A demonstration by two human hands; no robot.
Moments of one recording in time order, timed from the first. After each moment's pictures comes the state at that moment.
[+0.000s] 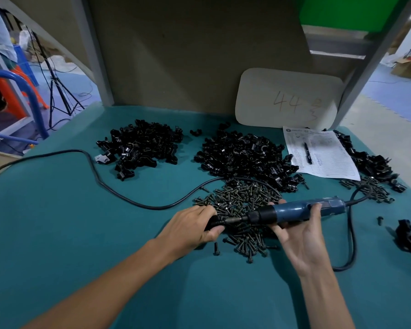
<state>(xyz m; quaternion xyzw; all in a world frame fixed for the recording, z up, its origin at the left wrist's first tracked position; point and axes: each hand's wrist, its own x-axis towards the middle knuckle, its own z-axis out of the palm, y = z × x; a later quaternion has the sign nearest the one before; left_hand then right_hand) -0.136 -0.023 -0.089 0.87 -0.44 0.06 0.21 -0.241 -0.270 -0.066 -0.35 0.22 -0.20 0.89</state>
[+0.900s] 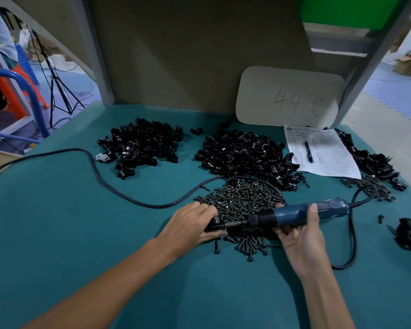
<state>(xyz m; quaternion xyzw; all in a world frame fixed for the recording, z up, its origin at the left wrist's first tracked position) -0.140 -0.024 -0.087 0.85 -0.46 0.19 0.17 -0.248 -0.268 -0.071 -0.42 0.25 -0.21 0.85</state>
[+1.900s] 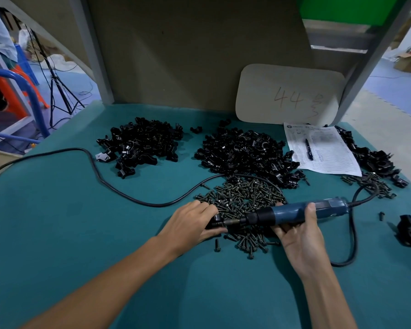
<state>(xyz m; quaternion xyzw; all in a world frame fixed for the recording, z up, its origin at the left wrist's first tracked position) -0.141 -0.025 -0.085 0.84 -0.46 0.21 0.17 -0.248 -0.263 -0.068 -0.40 0.26 -0.21 0.85</state>
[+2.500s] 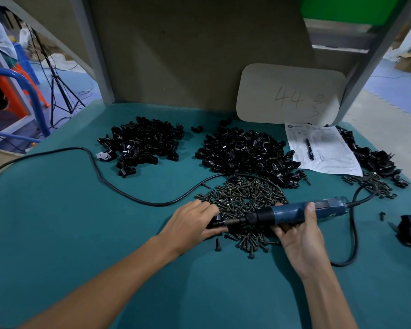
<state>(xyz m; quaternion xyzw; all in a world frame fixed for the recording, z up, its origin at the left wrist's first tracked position) -0.142 -0.025 -0.084 0.85 -0.46 0.19 0.17 -0.247 -0.263 -0.071 -0.40 0.26 -0.20 0.85</state>
